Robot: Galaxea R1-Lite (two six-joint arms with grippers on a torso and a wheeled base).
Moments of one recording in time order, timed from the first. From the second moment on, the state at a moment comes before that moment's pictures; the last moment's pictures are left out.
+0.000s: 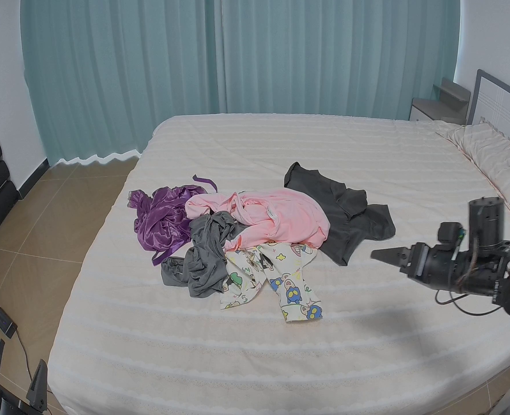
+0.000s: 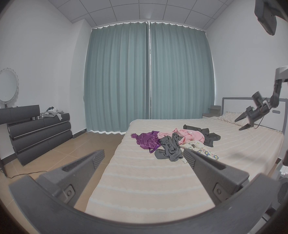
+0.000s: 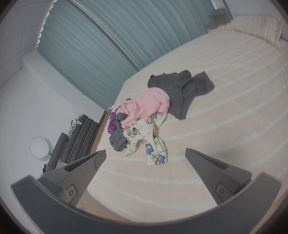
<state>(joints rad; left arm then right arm) 0.00 0.02 -0.02 0.00 0.03 -0.01 0.31 1.64 -0.53 -0.61 0.20 0.58</state>
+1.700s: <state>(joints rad) 0.00 0.02 -0.02 0.00 0.03 -0.01 0.56 2.48 -1.00 -0.82 -0.05 0.42</state>
